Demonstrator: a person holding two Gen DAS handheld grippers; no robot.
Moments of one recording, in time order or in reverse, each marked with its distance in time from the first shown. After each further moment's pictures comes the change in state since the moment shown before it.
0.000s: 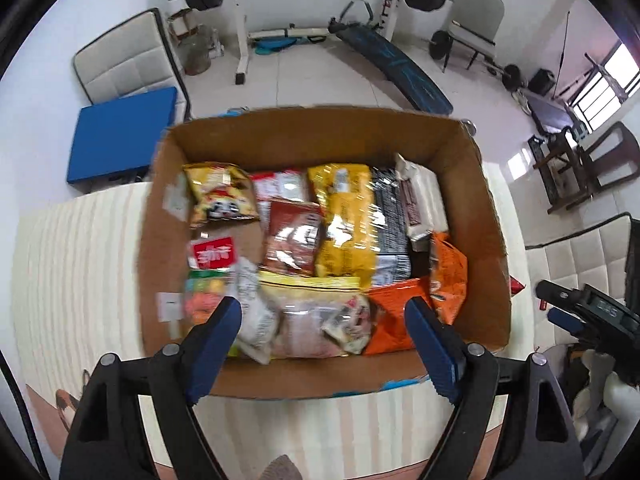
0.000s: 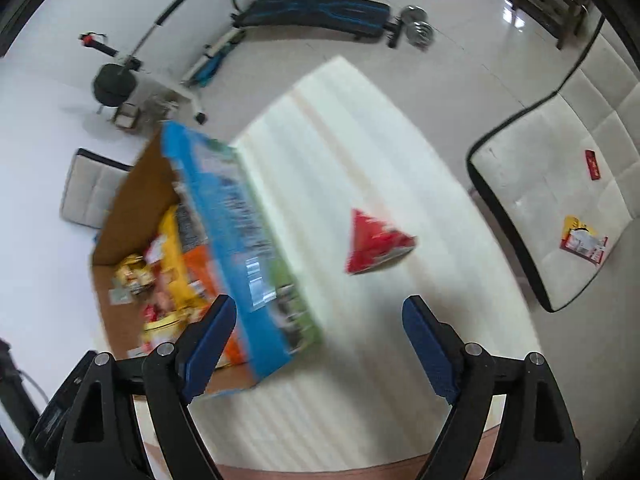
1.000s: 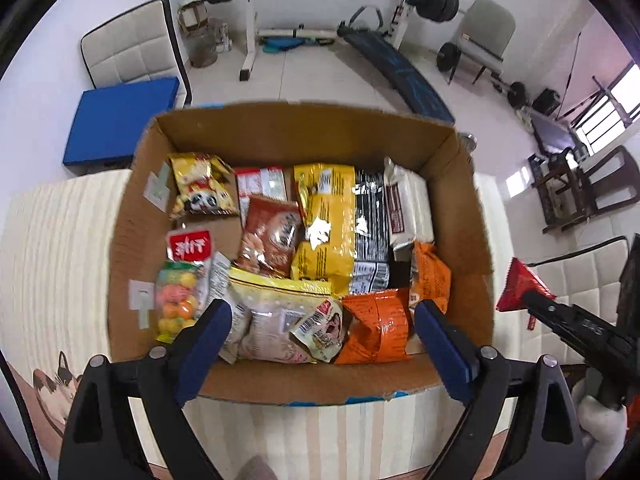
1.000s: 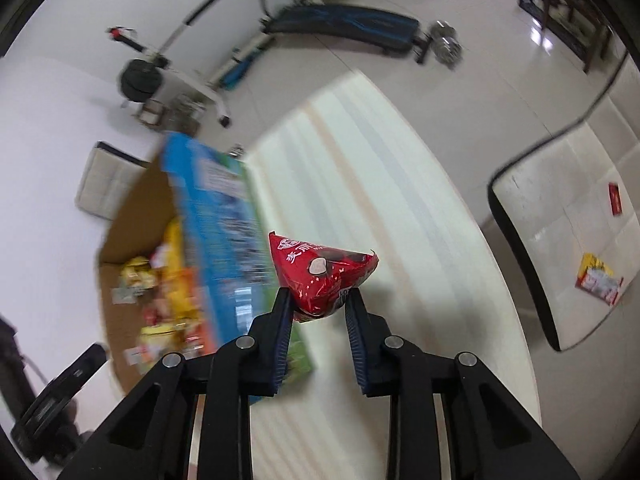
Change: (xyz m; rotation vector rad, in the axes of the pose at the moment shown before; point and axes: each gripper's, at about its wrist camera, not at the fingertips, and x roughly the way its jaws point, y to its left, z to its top) left arm -0.007 -0.005 -0.002 -0.075 -0.046 -0.028; right arm -0.024 0.016 -0.002 -0.152 -0.095 0.142
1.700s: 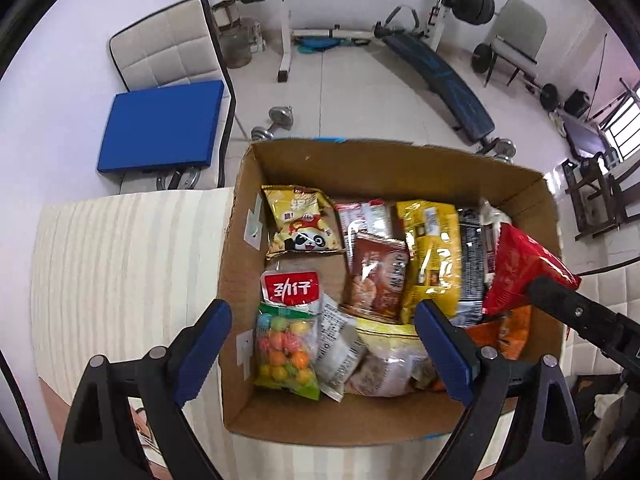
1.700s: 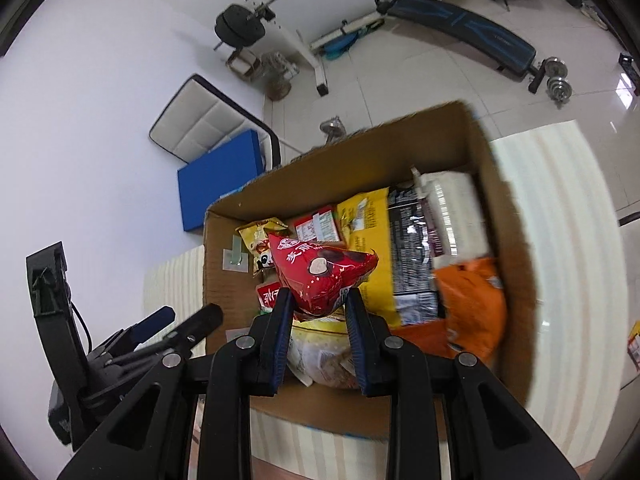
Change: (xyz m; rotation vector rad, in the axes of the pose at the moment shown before) left arm 0.019 0.086 0.046 -0.001 0.035 0.116; right arm 0.075 0.208 -0.003 -0.217 0.133 0.123
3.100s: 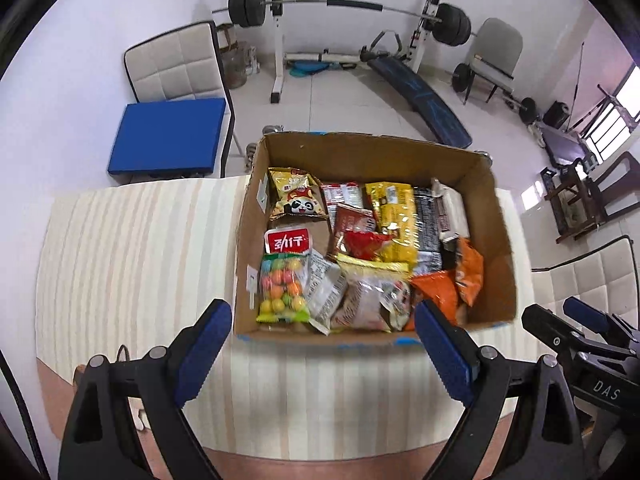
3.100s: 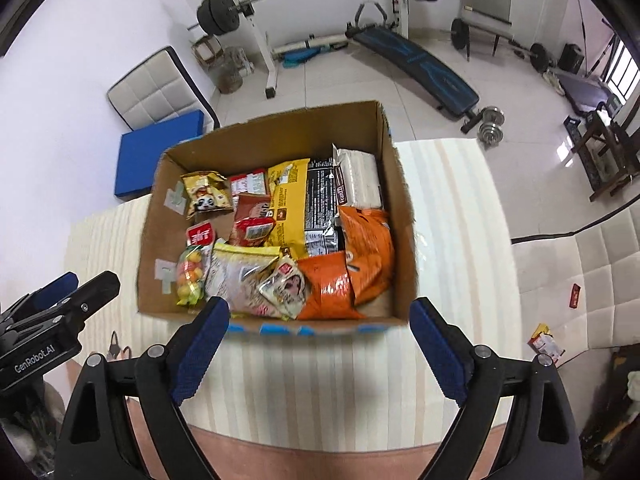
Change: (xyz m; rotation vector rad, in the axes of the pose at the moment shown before) left arm -0.103 -0.004 -0.086 0.009 -0.112 -0.048; right arm -0.109 0.009 -0.105 -0.174 -0.092 -0.345
